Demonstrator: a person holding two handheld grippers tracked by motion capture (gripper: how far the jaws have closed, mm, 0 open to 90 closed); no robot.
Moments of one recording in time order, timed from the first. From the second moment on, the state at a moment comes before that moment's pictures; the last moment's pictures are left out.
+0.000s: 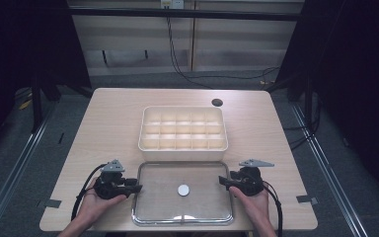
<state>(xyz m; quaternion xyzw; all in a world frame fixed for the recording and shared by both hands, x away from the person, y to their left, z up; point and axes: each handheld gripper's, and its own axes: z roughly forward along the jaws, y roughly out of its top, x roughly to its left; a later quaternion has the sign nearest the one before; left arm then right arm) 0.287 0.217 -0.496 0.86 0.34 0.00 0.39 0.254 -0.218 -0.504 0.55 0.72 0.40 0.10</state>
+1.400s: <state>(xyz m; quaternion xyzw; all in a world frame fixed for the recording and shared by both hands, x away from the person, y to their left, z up) 0.292 0.217 -0.497 0.84 0.37 0.00 0.40 0.251 -0.243 -0.500 0.57 0.62 0.54 -0.03</state>
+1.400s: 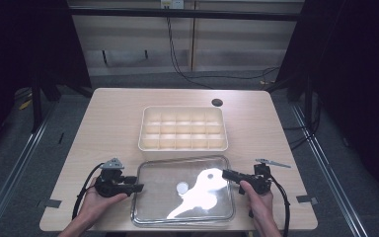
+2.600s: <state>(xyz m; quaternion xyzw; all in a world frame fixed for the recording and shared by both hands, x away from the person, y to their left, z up) 0.295 0.217 -0.491 0.81 0.38 -0.08 0.44 0.248 -0.239 -0.490 0.55 0.64 0.53 0.02</state>
